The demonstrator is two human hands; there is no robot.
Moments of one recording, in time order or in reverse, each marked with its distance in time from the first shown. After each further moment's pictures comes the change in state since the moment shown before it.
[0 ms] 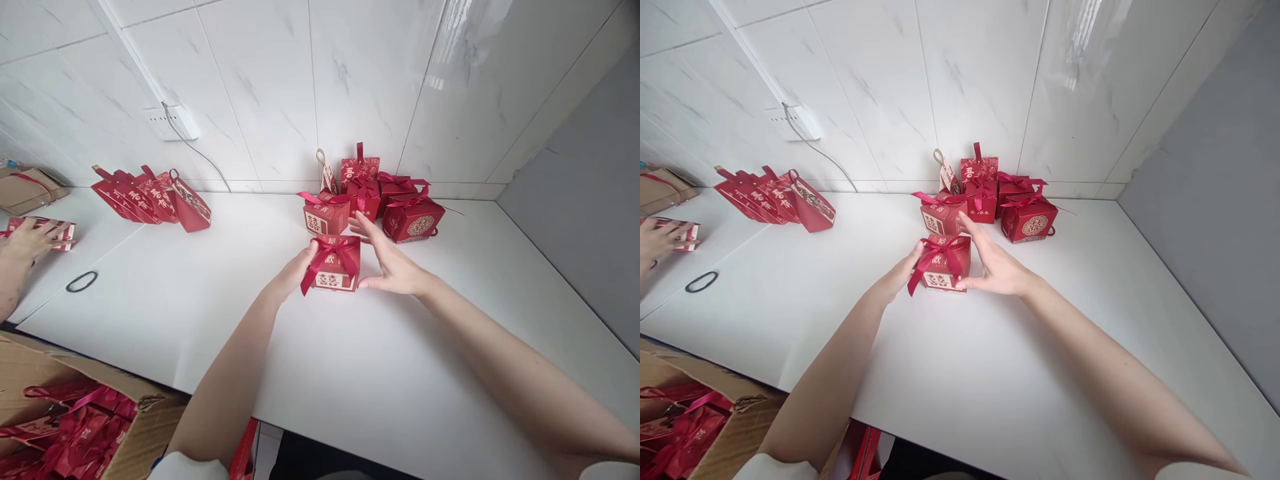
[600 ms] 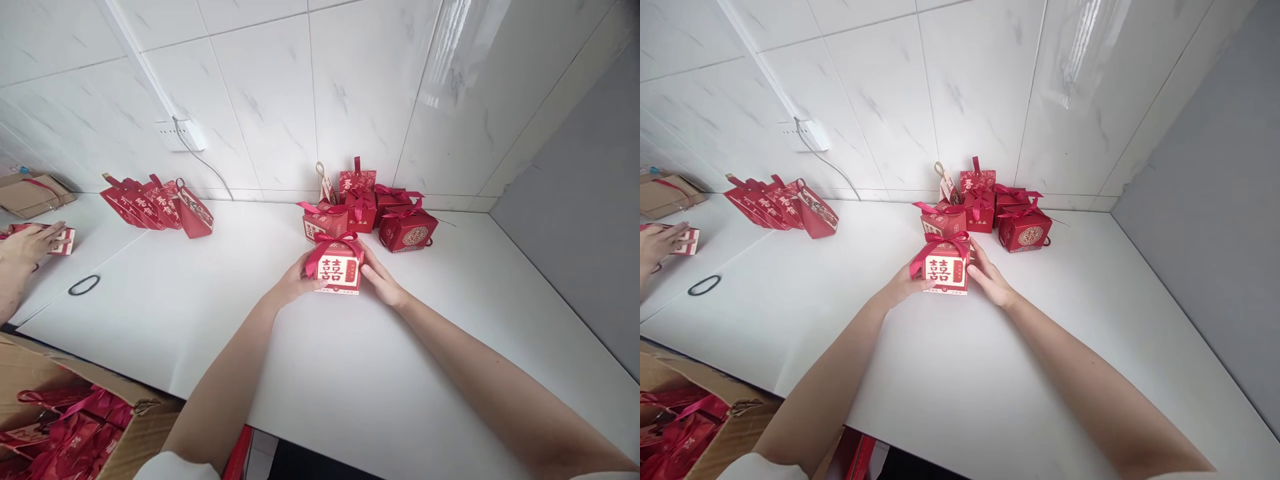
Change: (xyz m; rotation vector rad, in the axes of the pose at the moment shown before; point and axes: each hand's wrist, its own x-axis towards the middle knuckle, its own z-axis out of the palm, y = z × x) left_hand 0.005 -0.016 0.000 0.001 -0.063 0.214; right_hand -0.021 0.037 0.039 0.560 0.122 0.306
